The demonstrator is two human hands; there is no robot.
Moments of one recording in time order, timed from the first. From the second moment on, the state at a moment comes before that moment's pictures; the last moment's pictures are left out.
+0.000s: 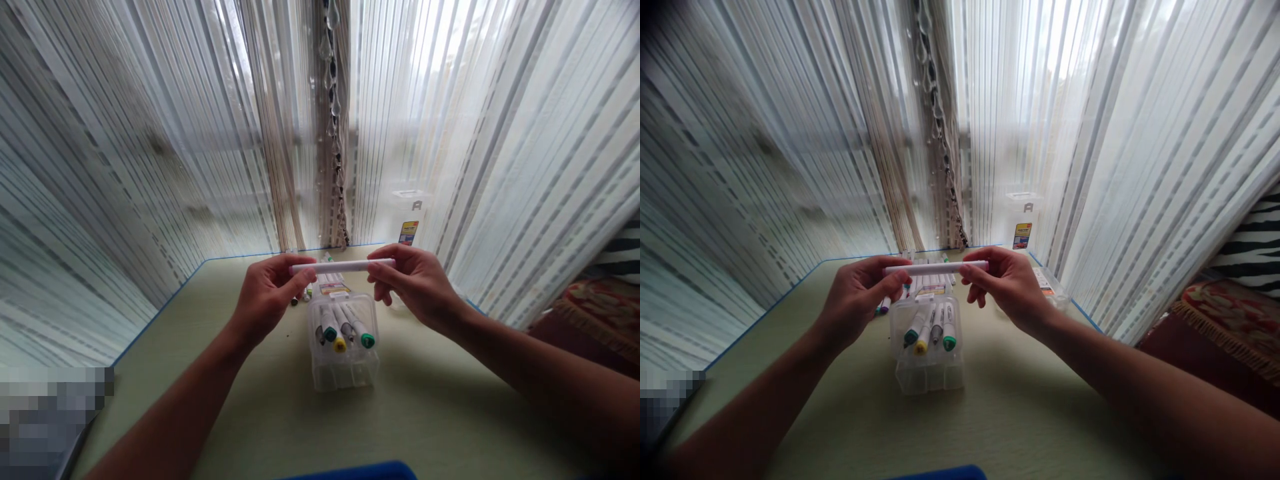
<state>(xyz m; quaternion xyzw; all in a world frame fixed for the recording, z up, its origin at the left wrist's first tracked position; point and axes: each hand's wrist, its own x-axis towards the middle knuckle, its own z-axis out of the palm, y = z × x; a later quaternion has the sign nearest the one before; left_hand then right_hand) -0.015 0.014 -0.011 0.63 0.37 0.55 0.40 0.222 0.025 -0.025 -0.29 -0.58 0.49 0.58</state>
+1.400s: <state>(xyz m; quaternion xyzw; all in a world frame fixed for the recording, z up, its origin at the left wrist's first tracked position) -0.015 0.015 -0.012 0.61 0.39 0.53 0.45 0.222 0.024 -0.024 -0.30 -0.58 0.51 0.55</state>
